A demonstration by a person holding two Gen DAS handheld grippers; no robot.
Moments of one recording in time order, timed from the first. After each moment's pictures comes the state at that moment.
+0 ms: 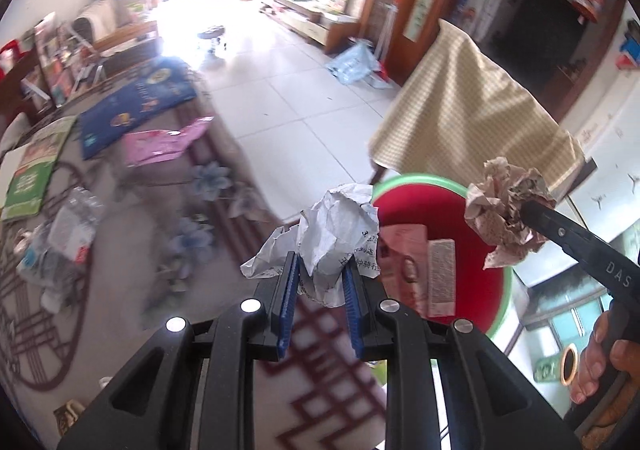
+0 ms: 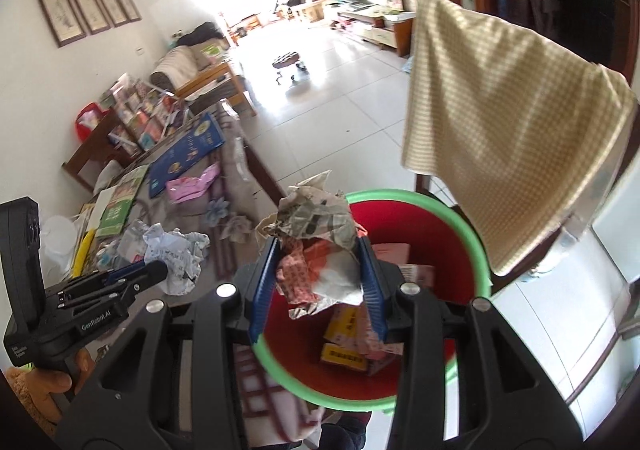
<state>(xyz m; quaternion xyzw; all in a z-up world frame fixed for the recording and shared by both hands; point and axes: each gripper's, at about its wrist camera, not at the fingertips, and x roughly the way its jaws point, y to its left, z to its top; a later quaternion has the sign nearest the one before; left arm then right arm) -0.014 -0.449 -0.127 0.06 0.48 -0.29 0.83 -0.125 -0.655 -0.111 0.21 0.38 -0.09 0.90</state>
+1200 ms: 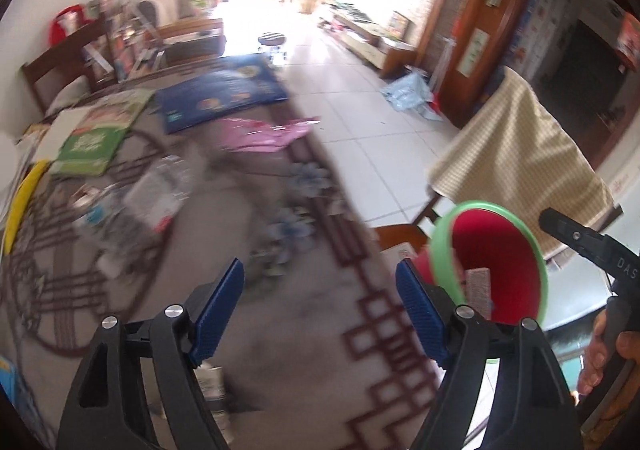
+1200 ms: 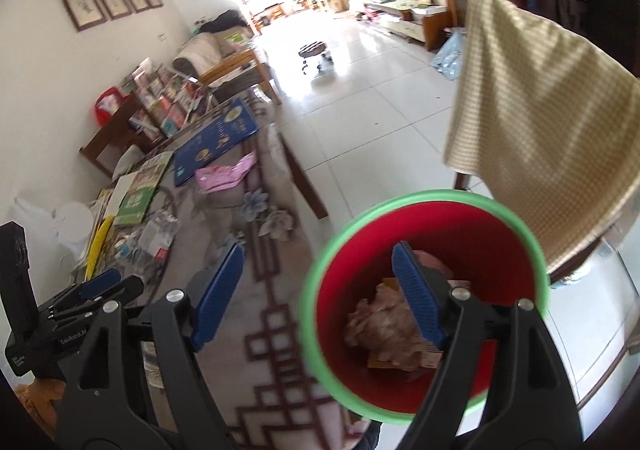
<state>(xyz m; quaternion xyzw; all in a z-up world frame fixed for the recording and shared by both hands) -0.005 -0.333 -0.122 0.00 0.46 -0.18 0.87 -0.078 -0.598 -0.113 0.20 0.39 -0.03 0.90</state>
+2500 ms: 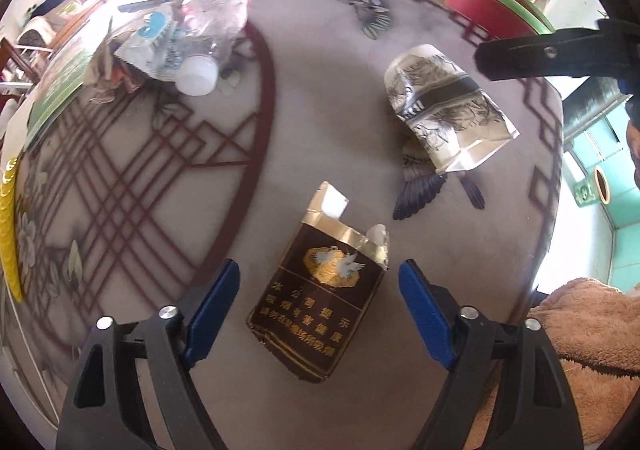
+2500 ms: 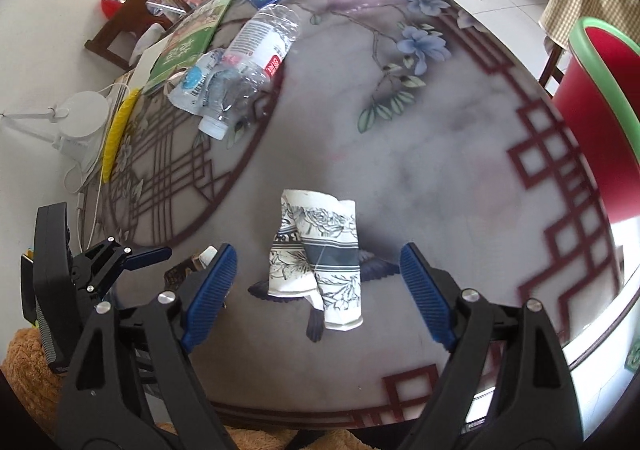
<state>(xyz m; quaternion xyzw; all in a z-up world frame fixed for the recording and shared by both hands) -0.023 -0.116 -0.258 0.23 0.55 -0.36 0.72 -0.067 -0.311 -0.215 0.21 0.55 0.00 0.81</state>
